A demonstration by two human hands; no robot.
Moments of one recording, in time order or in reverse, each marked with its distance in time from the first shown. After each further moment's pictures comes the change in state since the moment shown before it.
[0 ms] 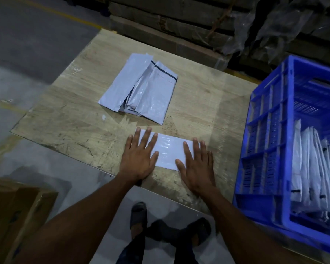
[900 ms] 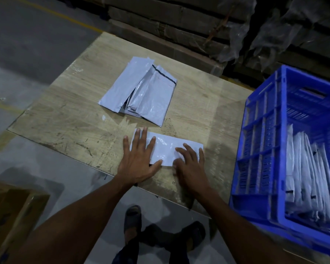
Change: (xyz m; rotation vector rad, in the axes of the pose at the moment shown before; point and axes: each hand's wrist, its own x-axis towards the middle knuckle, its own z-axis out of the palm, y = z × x) left_hand -0.008 -0.001 -0.001 -0.039 0.105 0.053; right_hand -0.005 -0.016 -0.018 -0.011 0.205 -0.327
